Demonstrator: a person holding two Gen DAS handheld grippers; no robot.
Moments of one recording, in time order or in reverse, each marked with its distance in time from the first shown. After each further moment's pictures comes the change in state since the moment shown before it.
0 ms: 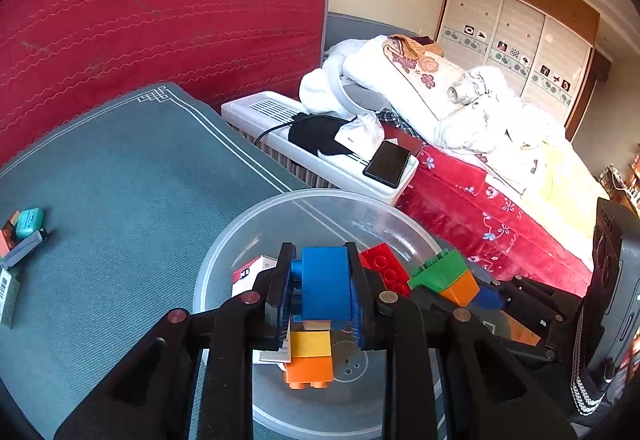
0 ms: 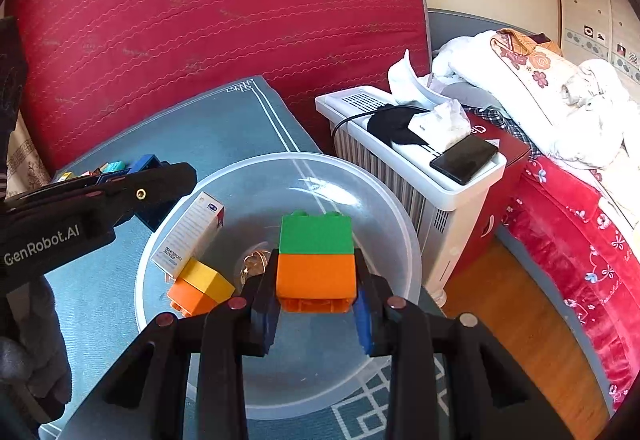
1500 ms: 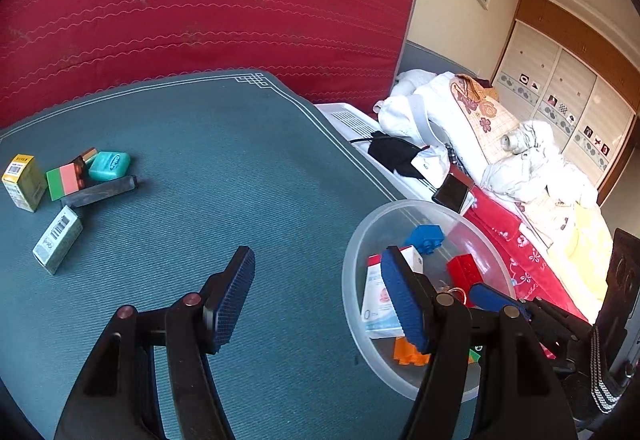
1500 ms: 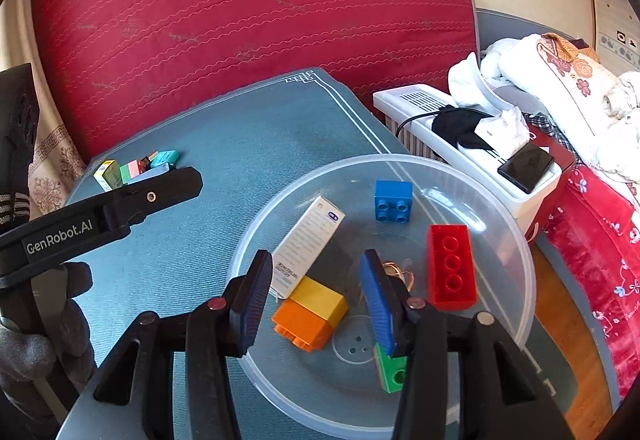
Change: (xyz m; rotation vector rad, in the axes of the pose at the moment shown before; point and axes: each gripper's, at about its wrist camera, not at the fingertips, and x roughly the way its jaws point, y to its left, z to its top) left arm -0.047 0.103 -0.030 -0.218 -0.072 0.130; right arm 0.009 0.074 0.010 -0.048 0.023 0.130
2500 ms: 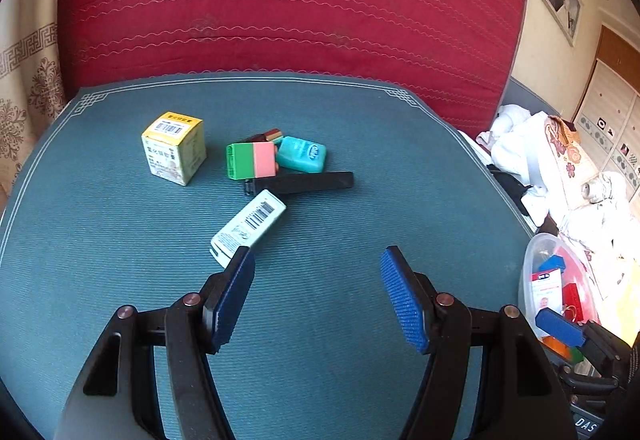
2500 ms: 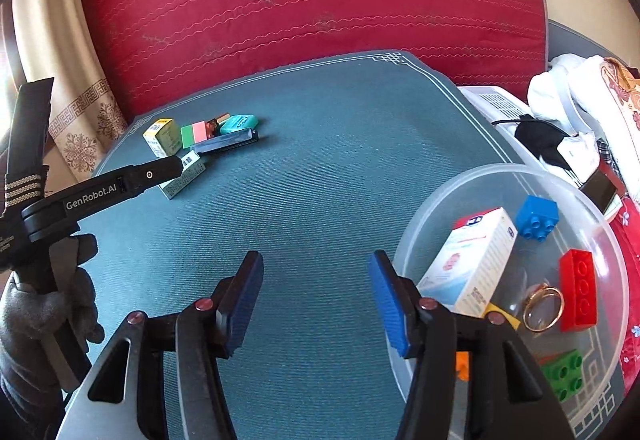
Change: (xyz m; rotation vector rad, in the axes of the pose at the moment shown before) left arm -0.037 0.151 -0.011 -0.163 -0.038 0.277; right arm 0.044 0.093 0.003 -0.131 0.079 0.133
